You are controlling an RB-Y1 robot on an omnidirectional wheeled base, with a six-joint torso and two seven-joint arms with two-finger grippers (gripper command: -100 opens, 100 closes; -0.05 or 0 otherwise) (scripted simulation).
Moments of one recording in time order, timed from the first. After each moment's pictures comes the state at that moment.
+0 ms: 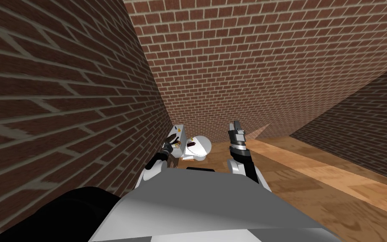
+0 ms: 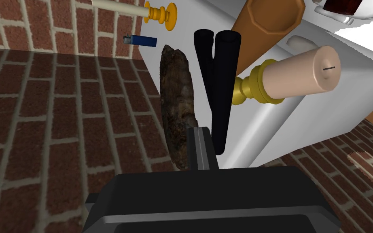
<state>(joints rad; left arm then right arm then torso) 0.57 -0.03 0.14 -2.25 0.21 0.60 0.16 0.46 0.03 0.06 -2.24 0.10 -0.50 0.10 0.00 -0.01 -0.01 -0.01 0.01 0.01</state>
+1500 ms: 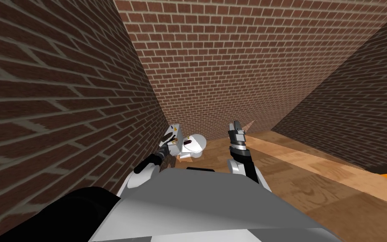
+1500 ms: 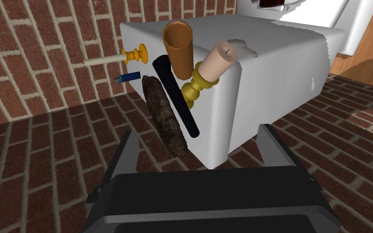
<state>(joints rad) 0.68 0.13 0.14 -2.46 0.25 0.82 0.06 0.46 0.03 0.06 -2.24 0.10 -0.50 0.10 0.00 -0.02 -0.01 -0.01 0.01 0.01</state>
